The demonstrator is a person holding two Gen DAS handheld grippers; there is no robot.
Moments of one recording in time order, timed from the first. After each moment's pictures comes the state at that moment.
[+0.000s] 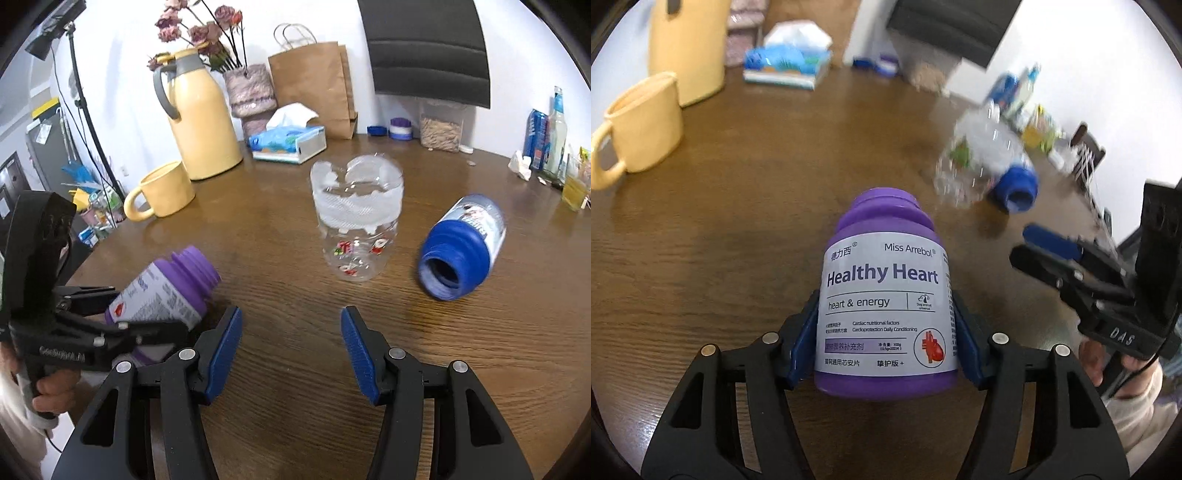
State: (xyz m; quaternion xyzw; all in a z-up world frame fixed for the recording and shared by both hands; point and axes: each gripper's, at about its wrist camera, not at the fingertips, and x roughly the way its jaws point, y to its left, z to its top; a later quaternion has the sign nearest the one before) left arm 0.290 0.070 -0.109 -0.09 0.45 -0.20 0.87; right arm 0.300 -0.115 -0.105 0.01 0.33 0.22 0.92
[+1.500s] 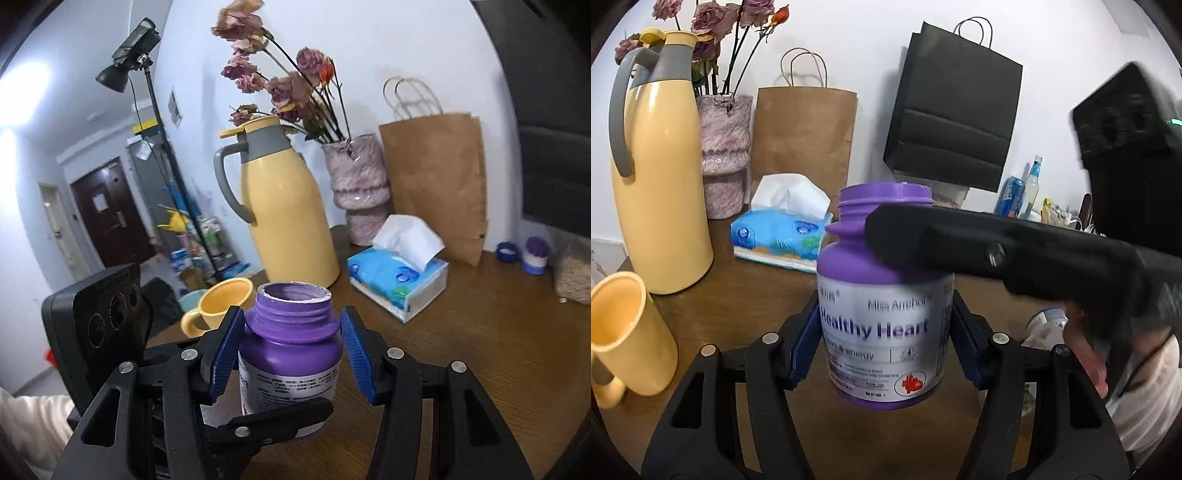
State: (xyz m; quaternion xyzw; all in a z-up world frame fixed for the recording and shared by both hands) left arm 0.408 0.072 -0.047 -0.06 0.24 -0.19 0.95; right arm 0.453 -0.038 -0.012 -0.01 0.20 0.42 0.88
